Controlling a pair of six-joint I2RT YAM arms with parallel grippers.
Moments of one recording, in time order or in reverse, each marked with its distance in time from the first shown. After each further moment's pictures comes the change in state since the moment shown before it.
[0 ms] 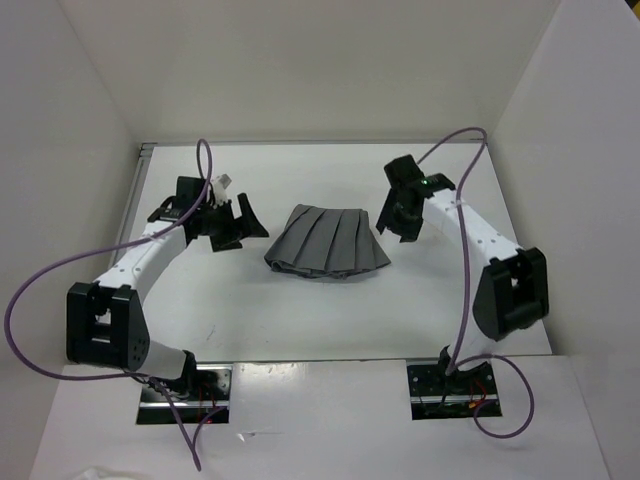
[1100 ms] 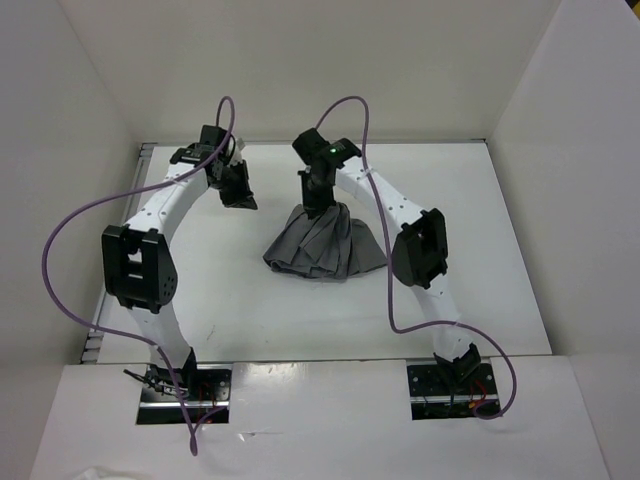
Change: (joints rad) left arm -0.069 0.415 0.620 -0.359 -0.242 0.053; right arm 0.288 0.644 0.920 -0.229 -0.183 -0.166
